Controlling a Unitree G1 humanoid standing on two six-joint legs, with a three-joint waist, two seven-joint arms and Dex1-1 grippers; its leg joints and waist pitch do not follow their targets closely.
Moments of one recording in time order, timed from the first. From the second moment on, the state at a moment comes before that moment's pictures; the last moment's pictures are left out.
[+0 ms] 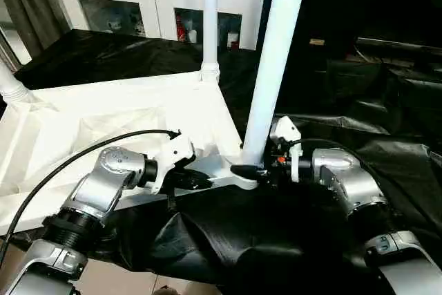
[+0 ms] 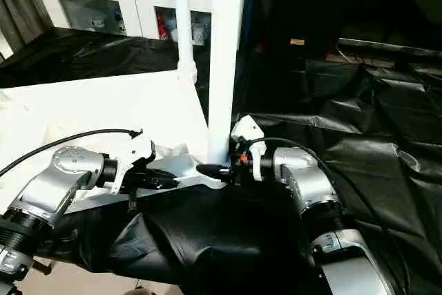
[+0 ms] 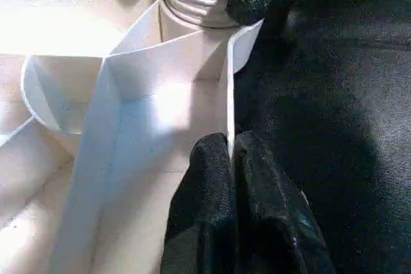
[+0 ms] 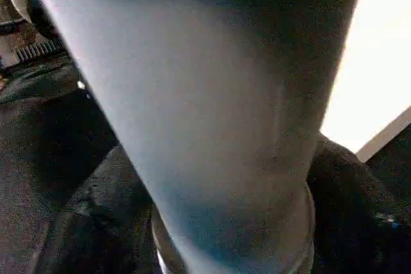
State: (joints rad) left arm -0.49 0.47 -0.28 0.36 -0.07 0.28 -1.19; right arm -0.58 -0.27 0.16 0.64 0.15 0.13 1.15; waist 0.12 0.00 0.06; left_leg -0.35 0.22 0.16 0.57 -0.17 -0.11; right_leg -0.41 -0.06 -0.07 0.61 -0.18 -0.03
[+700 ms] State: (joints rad) left arm -0.64 0.20 -0.26 0.60 0.01 0.33 -0.78; right arm -0.67 -0.07 -0.01 0.84 0.11 0.11 0.44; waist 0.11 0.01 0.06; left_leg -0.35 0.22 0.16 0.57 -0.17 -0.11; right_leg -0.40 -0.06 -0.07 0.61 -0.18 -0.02
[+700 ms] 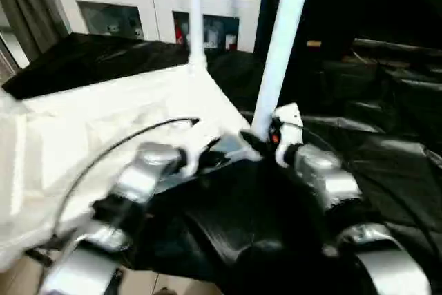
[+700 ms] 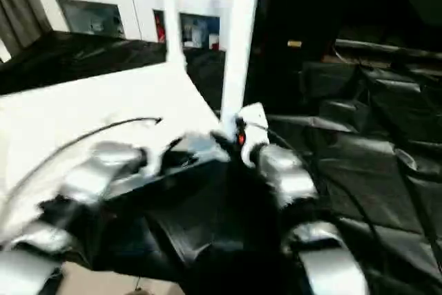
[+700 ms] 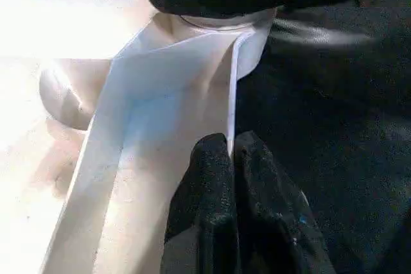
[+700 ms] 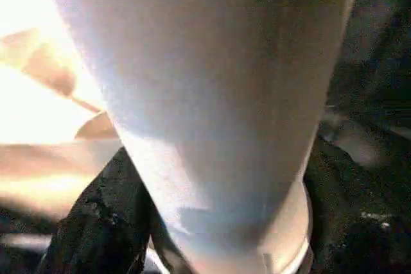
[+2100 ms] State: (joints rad) left arm -0.48 0.41 -0.28 0.34 -0.06 0.32 -1.09; right arm -0.56 -0.24 0.12 0.69 0.13 0.08 1.02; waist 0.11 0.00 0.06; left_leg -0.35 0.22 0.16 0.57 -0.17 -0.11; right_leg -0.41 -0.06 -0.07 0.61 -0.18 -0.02
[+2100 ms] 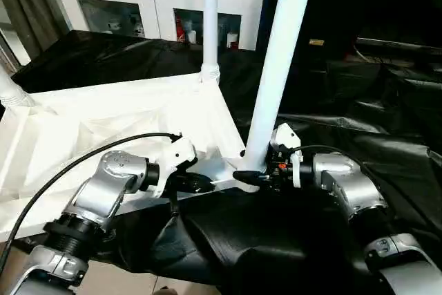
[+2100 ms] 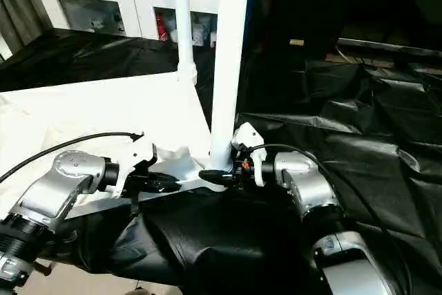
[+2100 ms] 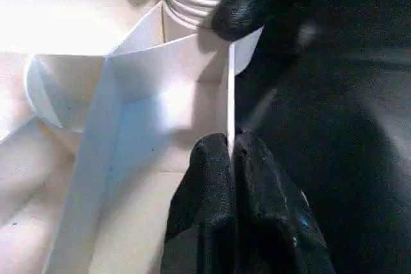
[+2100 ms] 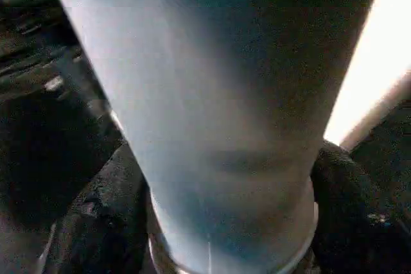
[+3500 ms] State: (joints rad) left arm -0.47 0.46 -0.25 0.37 -0.08 0.29 -1.19; right arm -0.58 -0.25 0.15 0.71 0.12 0.09 1.11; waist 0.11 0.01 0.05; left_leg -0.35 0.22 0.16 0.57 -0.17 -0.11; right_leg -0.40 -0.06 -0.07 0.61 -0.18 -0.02
